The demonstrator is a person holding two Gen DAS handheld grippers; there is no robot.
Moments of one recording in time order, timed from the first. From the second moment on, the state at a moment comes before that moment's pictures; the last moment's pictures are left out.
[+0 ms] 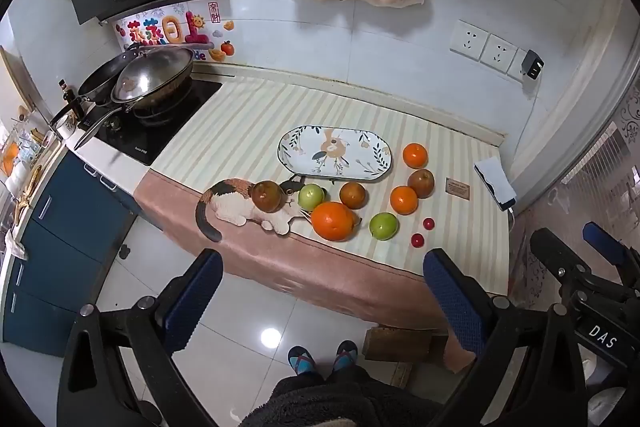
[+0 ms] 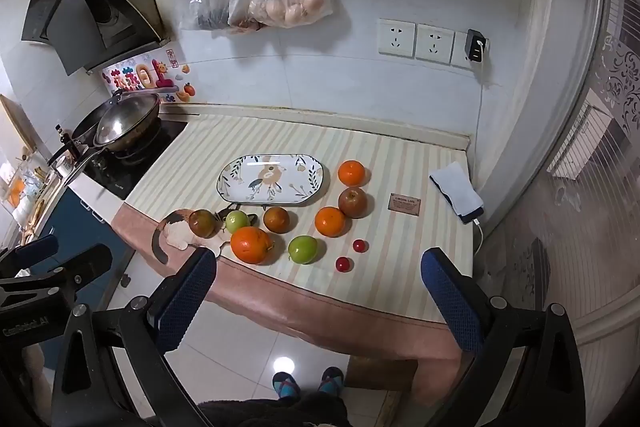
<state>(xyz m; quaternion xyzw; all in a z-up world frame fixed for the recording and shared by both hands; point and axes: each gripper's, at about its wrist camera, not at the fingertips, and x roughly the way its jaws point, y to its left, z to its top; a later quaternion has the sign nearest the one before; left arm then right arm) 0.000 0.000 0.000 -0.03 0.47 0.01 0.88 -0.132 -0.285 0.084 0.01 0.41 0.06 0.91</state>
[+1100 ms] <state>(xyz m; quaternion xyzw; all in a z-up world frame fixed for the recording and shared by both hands) 0.000 0.000 0.000 -0.03 0.47 0.01 0.88 -0.140 -0.274 0.090 0.00 0.41 0.06 0.91</state>
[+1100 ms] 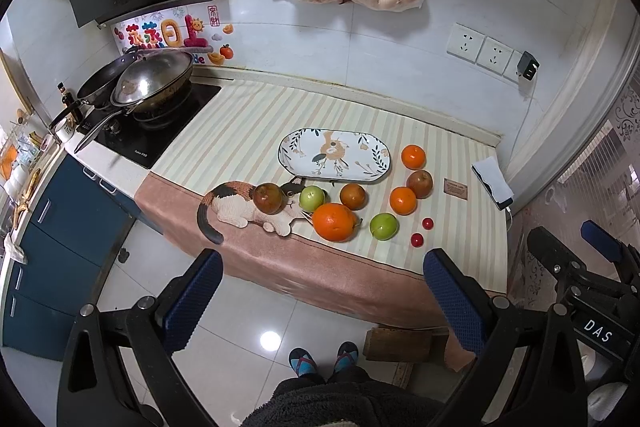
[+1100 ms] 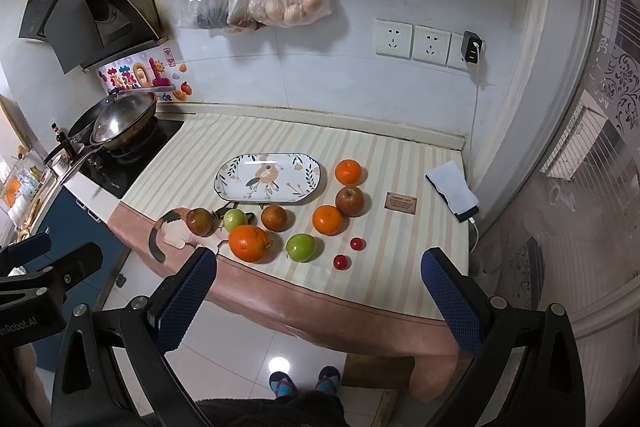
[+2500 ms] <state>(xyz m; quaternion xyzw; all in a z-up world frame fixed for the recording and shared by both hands) 0.010 -0.011 0.011 -0.03 0.46 0.02 0.89 -0.139 -0.270 0.104 0.01 0.39 0.07 0.92</state>
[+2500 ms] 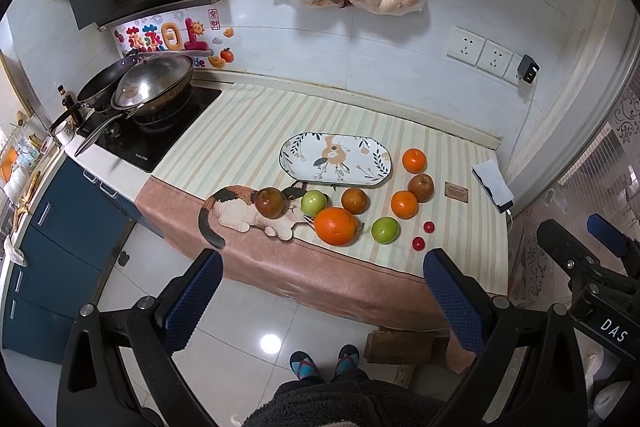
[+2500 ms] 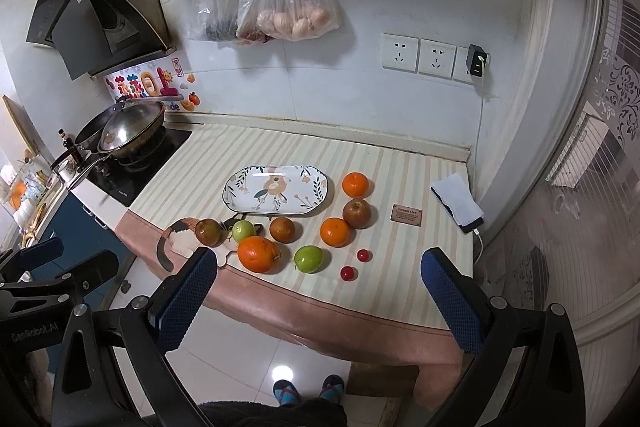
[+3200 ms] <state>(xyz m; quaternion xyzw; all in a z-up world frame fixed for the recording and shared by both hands) 0.010 -0.011 0.011 -0.03 0.46 0.02 0.89 -0.146 -0.264 0.114 0.01 0.39 0.07 0.92</state>
